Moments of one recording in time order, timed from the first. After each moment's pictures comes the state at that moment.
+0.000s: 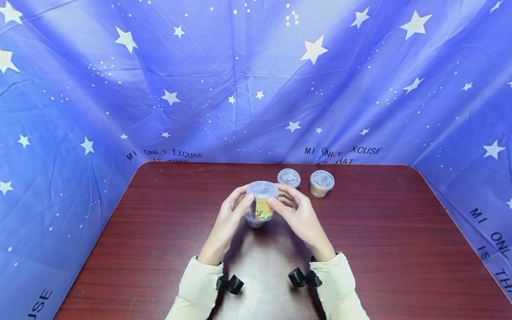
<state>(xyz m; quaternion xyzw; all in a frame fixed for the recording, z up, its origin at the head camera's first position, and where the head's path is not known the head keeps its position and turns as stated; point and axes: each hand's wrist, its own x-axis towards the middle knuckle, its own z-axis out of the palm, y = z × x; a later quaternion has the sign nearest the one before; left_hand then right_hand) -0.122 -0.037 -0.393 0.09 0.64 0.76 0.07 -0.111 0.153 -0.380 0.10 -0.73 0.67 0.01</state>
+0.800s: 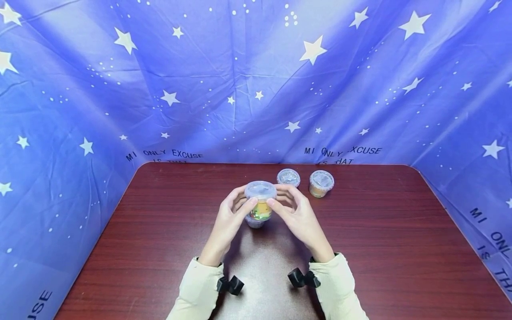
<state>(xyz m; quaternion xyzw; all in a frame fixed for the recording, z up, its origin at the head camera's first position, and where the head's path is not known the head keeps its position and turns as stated) -0.121 -0.034 -0.392 0.10 0.66 0.75 0.04 -0.112 0.152 -0.384 0.11 -0.74 0.67 0.03</state>
